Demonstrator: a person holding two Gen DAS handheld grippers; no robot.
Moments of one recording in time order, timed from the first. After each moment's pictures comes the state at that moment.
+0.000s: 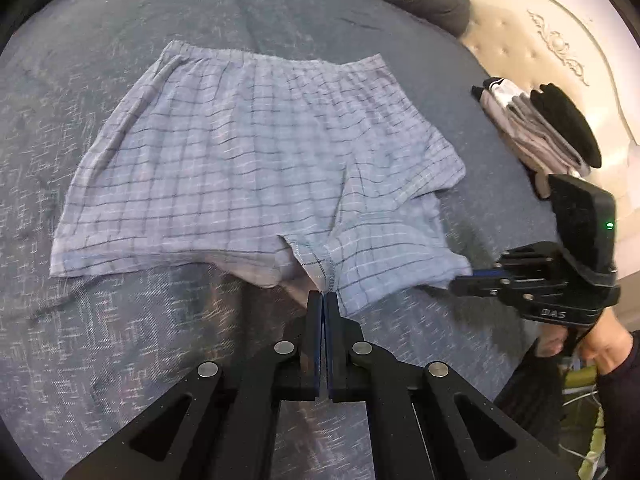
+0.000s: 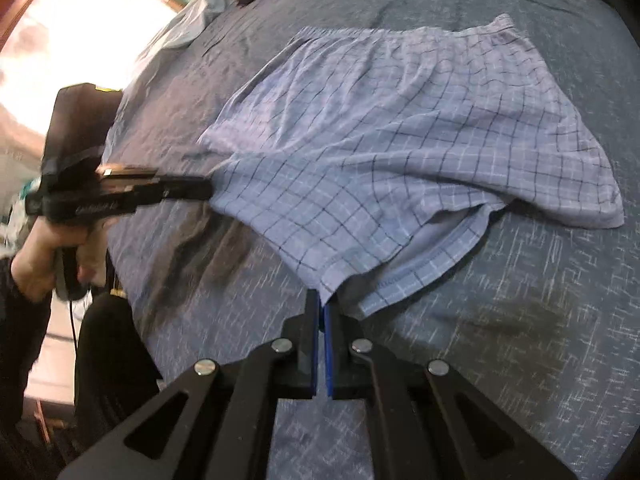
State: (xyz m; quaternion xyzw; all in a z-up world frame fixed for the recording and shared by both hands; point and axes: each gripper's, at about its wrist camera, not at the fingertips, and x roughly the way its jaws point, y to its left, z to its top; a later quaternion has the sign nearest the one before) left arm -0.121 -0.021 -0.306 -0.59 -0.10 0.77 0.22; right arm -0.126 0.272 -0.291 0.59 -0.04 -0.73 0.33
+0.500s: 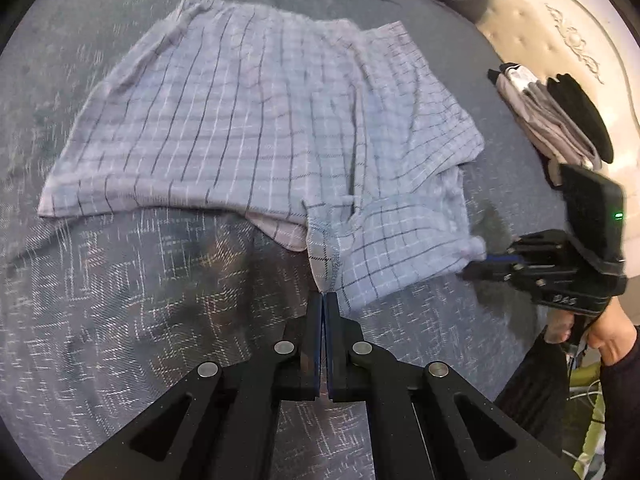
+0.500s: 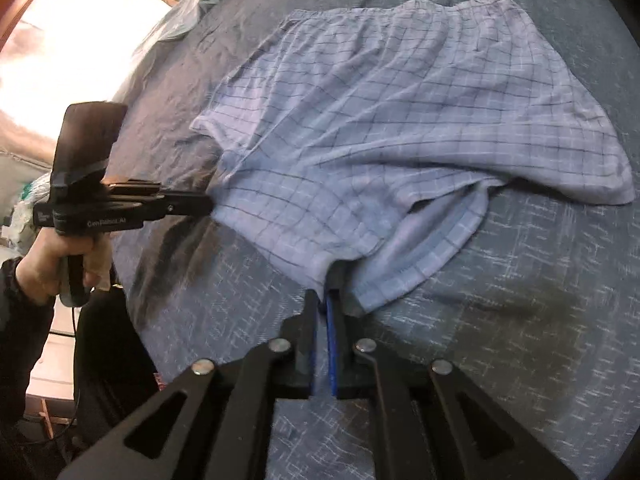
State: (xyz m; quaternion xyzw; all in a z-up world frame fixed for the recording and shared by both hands) left arm -0.114 -0.022 -0.340 -0.62 -0.11 0.75 0.20; right arm -0.130 0.278 -0.307 0.61 -0.05 -0.72 0.32
